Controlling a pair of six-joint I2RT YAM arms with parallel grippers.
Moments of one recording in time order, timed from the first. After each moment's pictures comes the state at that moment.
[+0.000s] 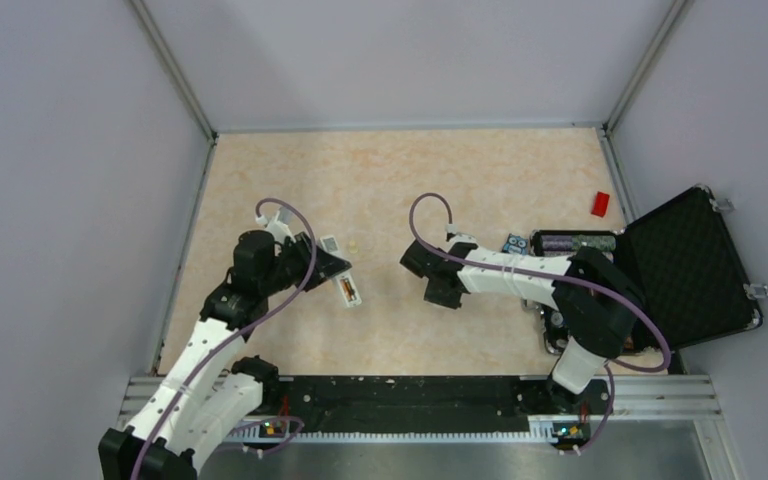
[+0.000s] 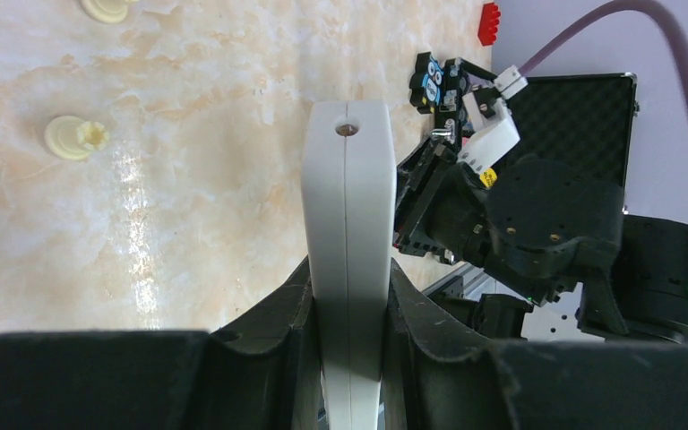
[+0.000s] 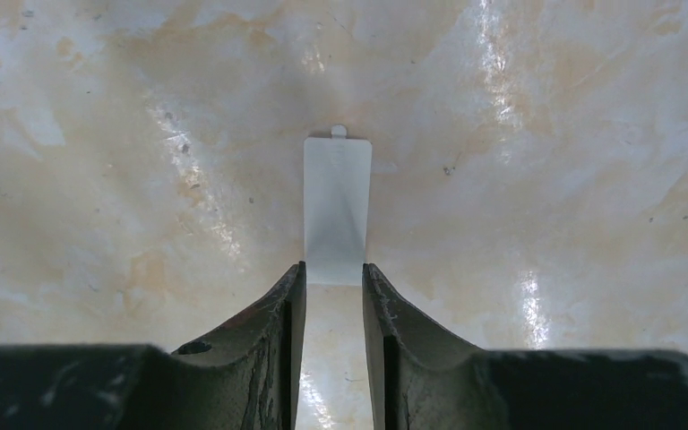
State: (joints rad) left arm -0.30 0.75 0.59 -0.31 0.42 -0.89; right arm 0.94 1.70 1.03 -0.72 0.40 1.23
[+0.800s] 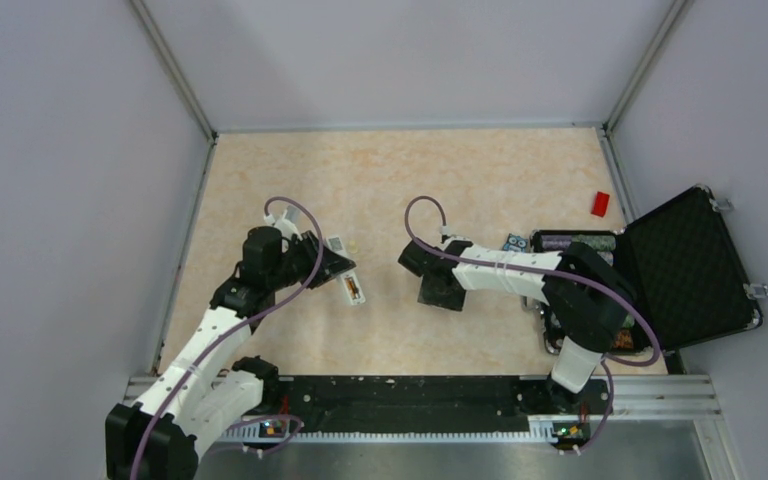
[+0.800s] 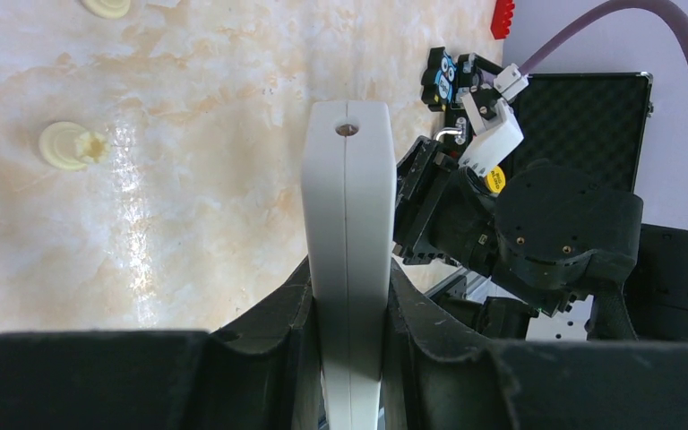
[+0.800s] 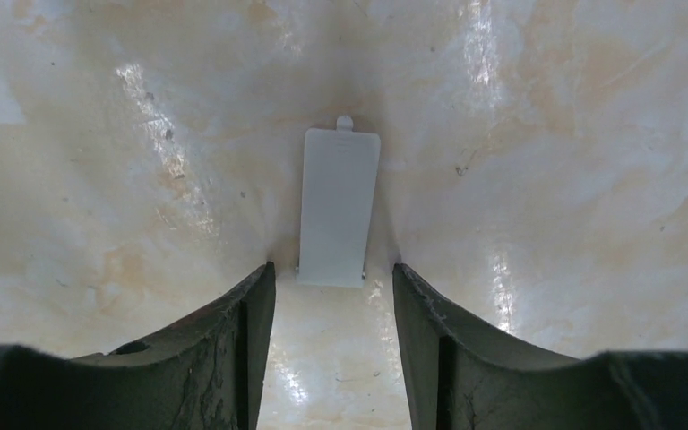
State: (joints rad) left arm -0.30 0.86 0.57 -0.22 0.45 -0.90; right arm 0.93 1.73 1.05 -0.74 0.35 1.15
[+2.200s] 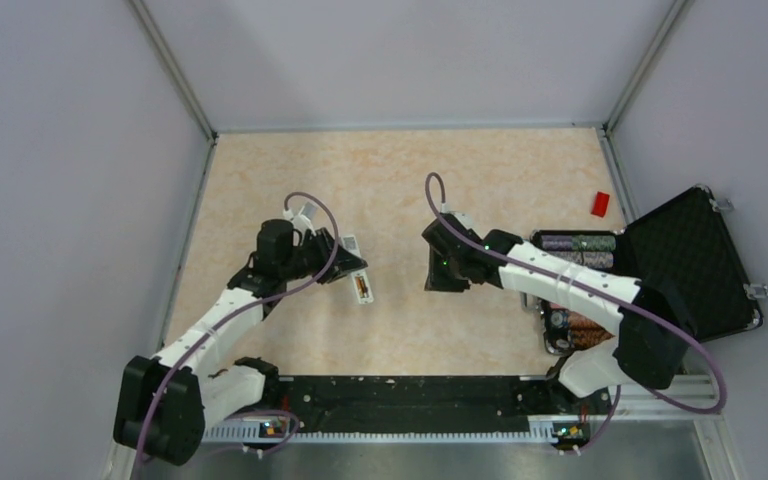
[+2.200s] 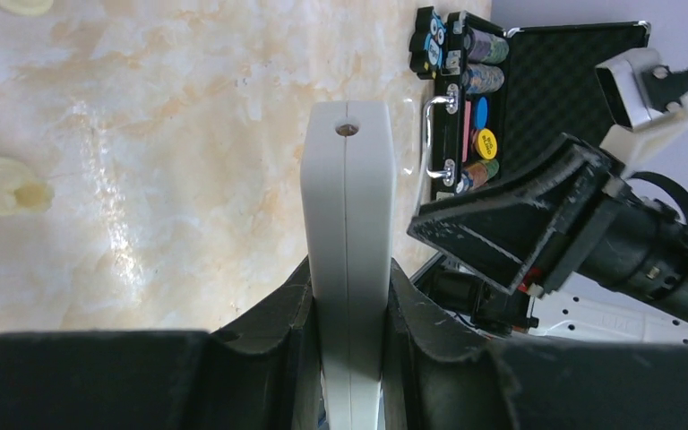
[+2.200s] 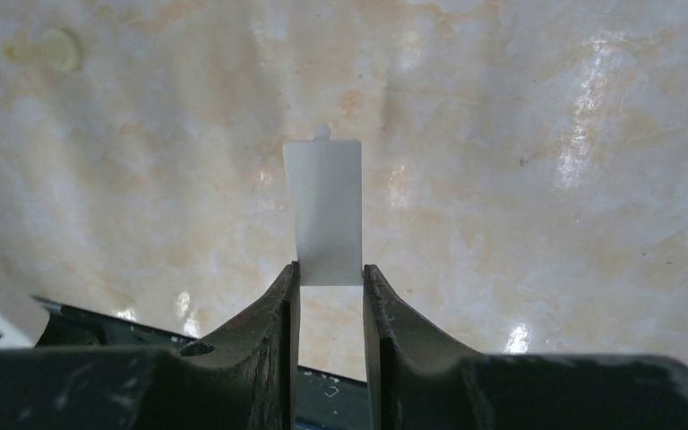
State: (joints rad) left arm -0.29 1.04 0.55 -0.04 0.58 -0.88; right arm 0.88 1.45 1.05 -0.69 0.17 0.89
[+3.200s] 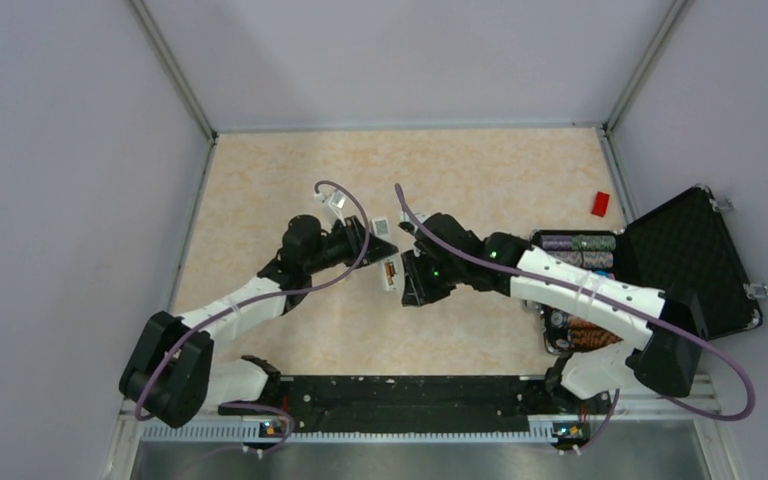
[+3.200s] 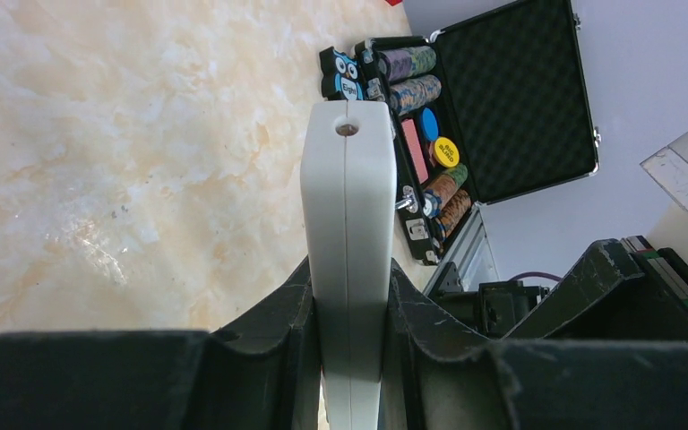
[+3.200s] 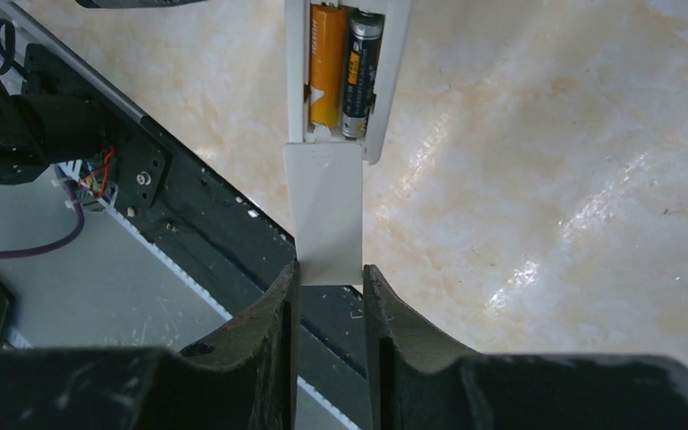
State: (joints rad) left arm -0.48 1.26 0.58 0.42 0.52 -0.87; right arm 0.98 1.35 1.14 -0.70 -0.10 0.55
